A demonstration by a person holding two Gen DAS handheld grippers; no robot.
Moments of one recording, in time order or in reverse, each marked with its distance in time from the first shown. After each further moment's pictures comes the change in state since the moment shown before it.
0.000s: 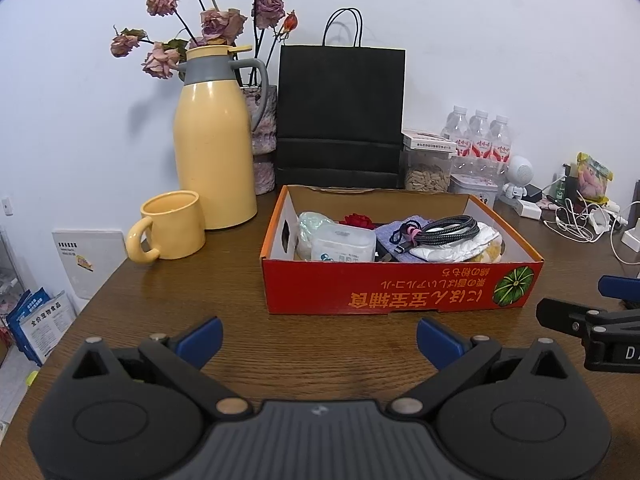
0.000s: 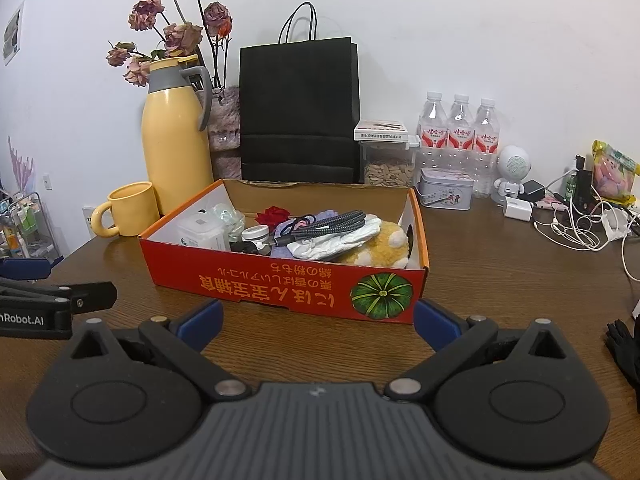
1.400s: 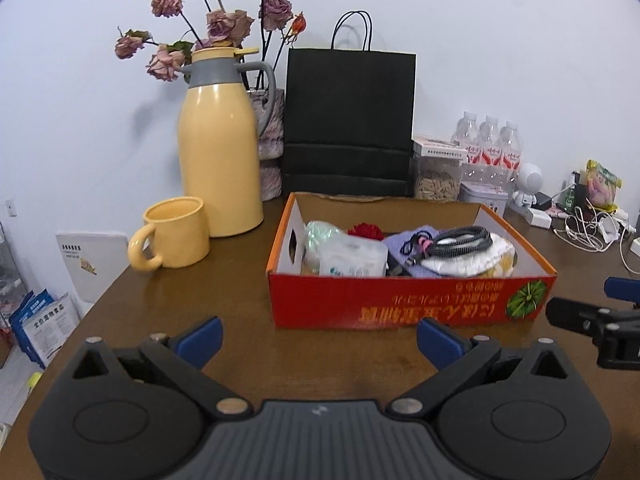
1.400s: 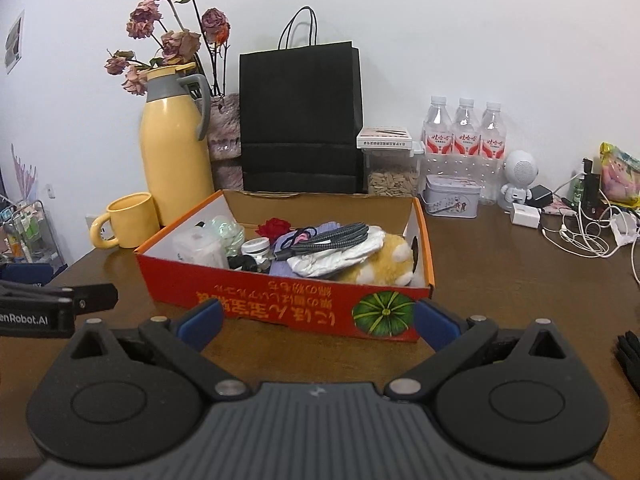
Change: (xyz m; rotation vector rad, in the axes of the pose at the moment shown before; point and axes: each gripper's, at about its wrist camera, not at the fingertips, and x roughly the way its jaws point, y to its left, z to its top) left arm 0.011 0.003 0.006 -0.010 -0.013 0.019; right arm 0.011 -0.005 0.008 0.011 -0.018 0.013
